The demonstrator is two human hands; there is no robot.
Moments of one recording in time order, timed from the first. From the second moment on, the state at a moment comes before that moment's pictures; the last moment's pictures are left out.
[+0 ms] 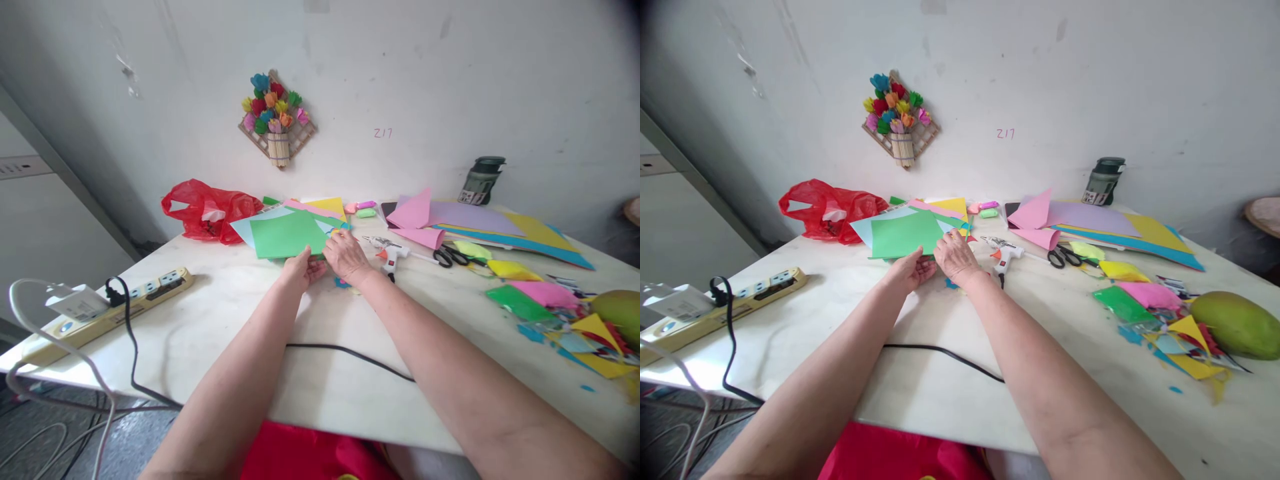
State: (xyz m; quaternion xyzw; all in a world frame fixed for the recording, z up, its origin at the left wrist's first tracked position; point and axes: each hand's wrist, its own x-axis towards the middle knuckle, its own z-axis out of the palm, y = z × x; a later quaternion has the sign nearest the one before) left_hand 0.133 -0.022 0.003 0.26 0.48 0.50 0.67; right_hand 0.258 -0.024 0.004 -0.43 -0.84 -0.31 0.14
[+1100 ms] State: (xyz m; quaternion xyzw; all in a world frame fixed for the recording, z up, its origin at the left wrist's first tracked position) left_hand 0.139 -0.024 0.000 0.21 0.39 0.63 0.64; right_hand 0.229 -0.024 0.010 -0.51 -0.30 0.53 0.61
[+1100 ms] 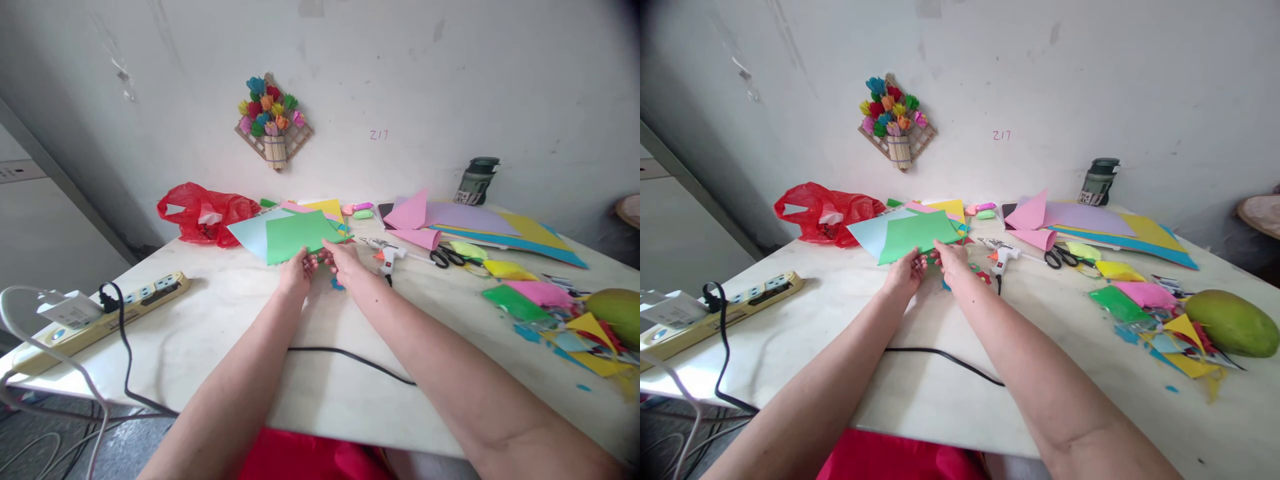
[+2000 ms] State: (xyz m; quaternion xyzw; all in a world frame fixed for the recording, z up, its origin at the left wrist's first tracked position) left_hand 0.083 -0.016 0.022 0.23 0.50 0.56 0.62; right_hand 0.234 -0.023 0.012 -0.51 -0.31 0.56 0.58
